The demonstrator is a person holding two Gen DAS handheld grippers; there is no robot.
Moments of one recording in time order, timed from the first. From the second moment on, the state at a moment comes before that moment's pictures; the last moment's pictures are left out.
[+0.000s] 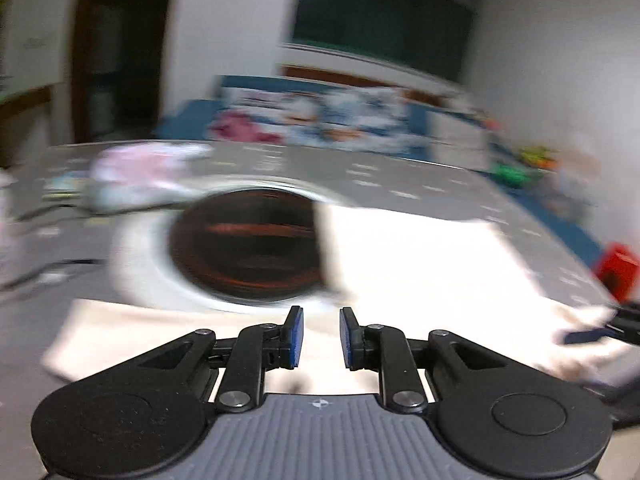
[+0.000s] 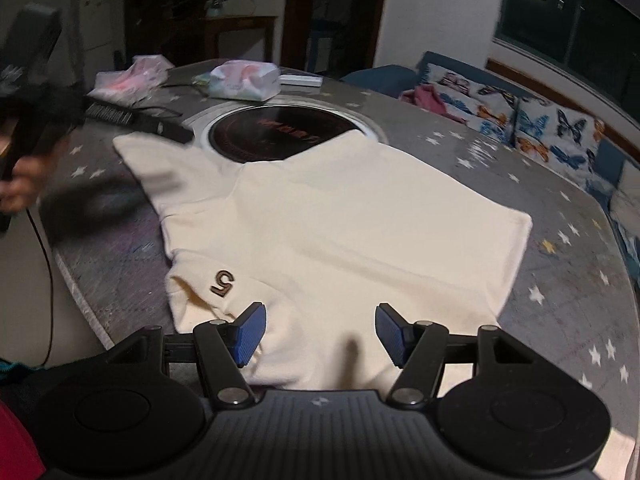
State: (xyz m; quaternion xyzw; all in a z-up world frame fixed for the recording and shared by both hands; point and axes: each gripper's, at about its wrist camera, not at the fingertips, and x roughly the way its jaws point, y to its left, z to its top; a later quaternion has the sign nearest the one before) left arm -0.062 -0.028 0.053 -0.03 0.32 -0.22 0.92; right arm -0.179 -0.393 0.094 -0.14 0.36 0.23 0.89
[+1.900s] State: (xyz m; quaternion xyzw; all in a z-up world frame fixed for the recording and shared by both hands) left arm -0.110 -0.218 0.034 0.08 0.30 -0.47 0.83; right arm -0.135 -0.633 0.071 -0.02 0.35 -0.13 0.93
